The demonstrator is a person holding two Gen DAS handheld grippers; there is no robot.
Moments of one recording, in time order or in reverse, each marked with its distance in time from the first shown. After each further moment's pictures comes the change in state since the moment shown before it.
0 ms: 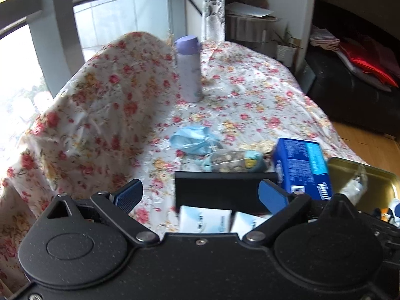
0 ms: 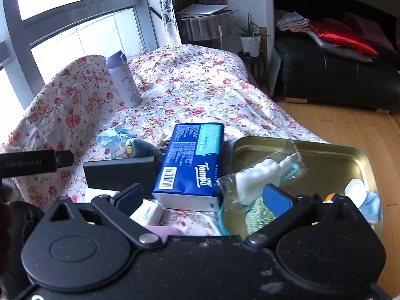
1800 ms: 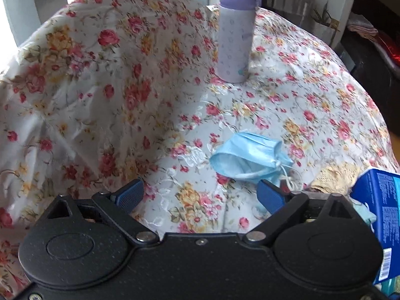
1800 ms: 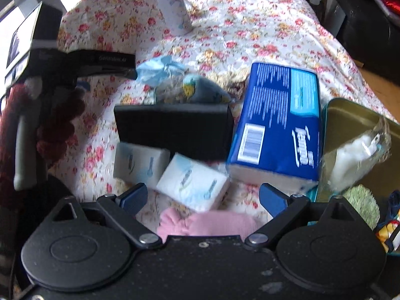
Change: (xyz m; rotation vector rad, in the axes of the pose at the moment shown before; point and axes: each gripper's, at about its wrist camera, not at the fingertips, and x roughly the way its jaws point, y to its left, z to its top) left arm 0.168 0.065 0.051 -0.055 0.154 0.012; right arm 0.098 0.074 0.002 -0.133 0.340 0.161
